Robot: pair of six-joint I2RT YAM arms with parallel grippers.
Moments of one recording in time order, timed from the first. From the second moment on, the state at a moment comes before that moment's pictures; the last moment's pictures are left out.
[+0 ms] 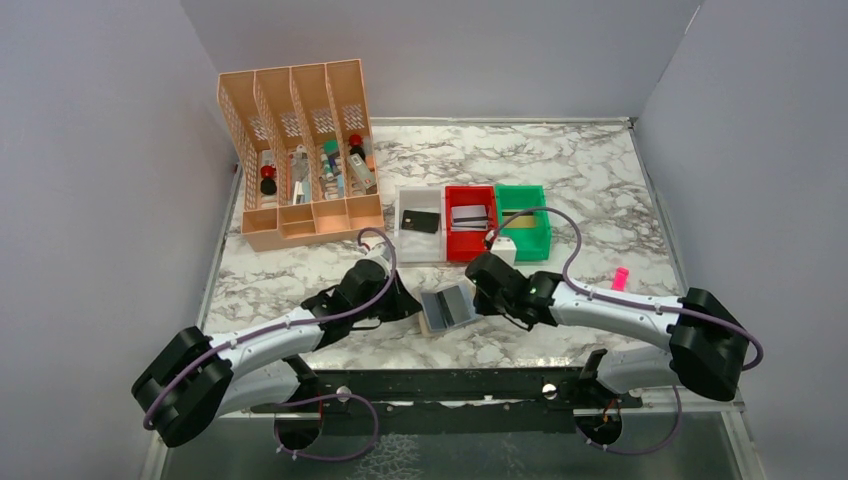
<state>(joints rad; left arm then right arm) -0.79 1.08 0.34 0.13 0.12 -0.90 0.99 1.30 0.70 -0.40 0.35 0.84</state>
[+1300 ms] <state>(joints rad) -0.79 1.28 0.49 0.22 0.24 -0.92 0.84 1.41 0.69 -0.12 0.00 0.72</state>
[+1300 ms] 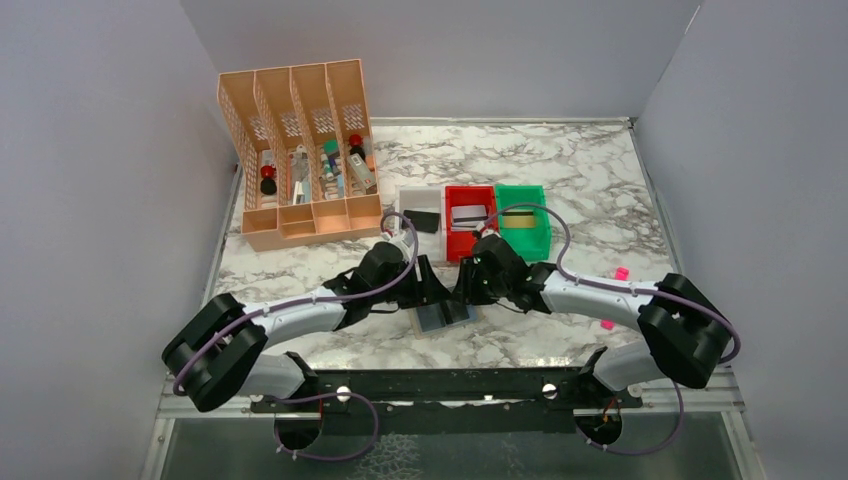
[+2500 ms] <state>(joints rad) -0.80 1.49 0.48 0.33 0.29 -0.97 0.82 1.43 0.58 0.01 -0.02 0.85</state>
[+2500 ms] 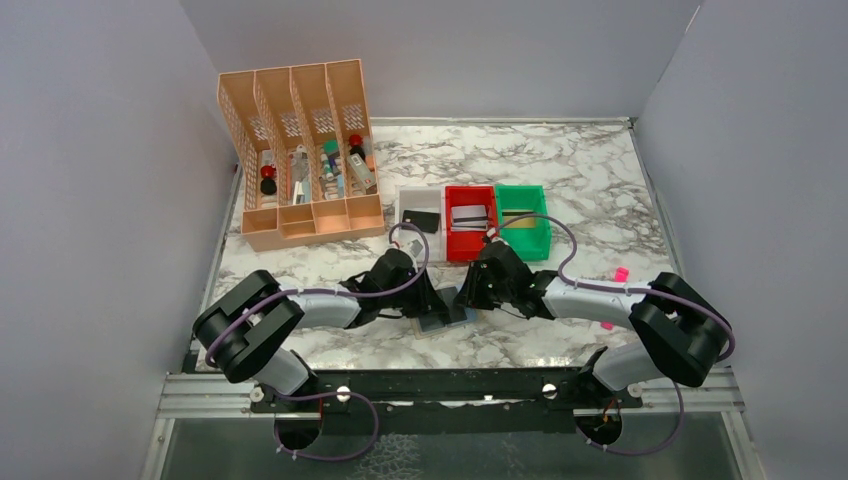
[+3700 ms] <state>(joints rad) -0.81 1.50 0.46 0.37 0.26 -1.01 0.82 1.43 0.58 0.01 -0.02 0.85</state>
